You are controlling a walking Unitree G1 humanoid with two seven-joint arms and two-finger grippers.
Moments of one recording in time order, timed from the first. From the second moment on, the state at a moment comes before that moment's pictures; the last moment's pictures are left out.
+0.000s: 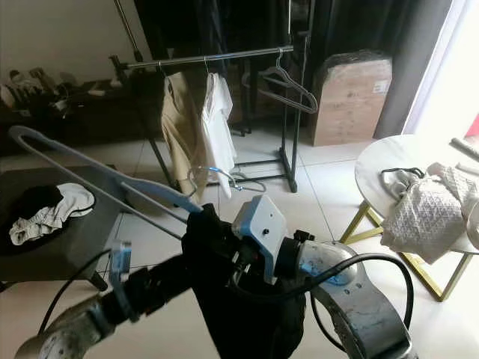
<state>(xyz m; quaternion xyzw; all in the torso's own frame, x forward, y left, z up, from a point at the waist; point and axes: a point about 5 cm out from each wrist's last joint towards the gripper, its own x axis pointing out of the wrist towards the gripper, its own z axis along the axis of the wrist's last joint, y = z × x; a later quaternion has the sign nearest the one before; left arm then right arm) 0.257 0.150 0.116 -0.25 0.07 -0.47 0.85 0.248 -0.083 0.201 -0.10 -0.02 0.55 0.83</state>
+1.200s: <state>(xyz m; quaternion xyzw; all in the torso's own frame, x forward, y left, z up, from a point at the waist) 0.257 0.160 0.096 -0.19 0.09 -0.36 0.91 0.248 -0.095 0.191 -0.12 0.01 0.54 0.83</state>
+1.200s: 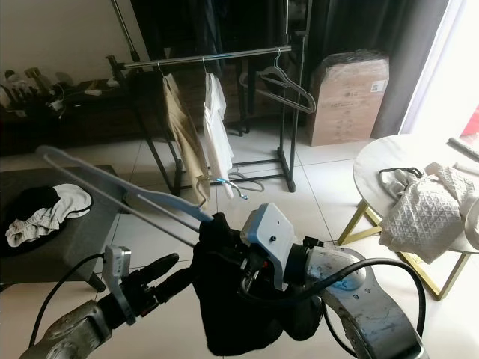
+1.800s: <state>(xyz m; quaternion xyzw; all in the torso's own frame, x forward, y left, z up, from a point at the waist) 0.282 0.140 0.093 -0.15 0.08 -0.36 0.92 0.217 -0.085 0.189 -0.10 0.03 0.60 0.79</state>
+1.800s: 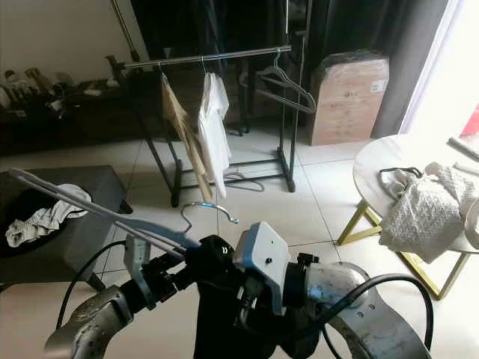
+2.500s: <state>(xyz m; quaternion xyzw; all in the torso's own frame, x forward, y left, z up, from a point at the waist) 0.267 0.173 0.077 -0.06 0.12 -0.36 0.92 0.231 -0.092 0.183 -0.13 0.04 0.57 0.81</state>
